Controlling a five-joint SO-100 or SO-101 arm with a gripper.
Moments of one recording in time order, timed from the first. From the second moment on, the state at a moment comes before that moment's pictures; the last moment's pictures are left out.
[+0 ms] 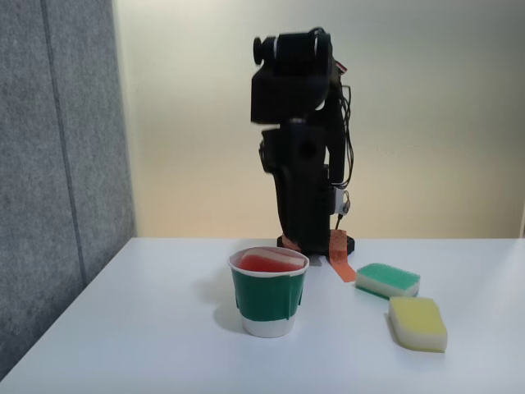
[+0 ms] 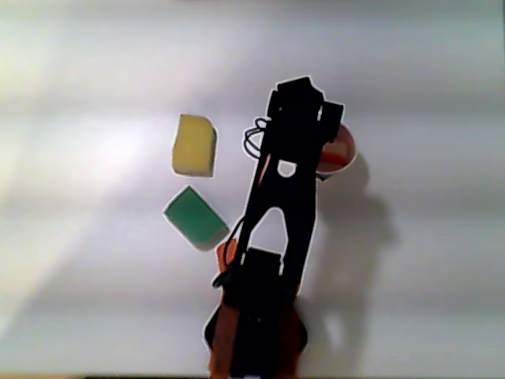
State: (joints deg) arm 16.3 109.2 91.6 88.8 -42.4
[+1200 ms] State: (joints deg) arm 0.0 191.1 180.3 42.5 -4.9
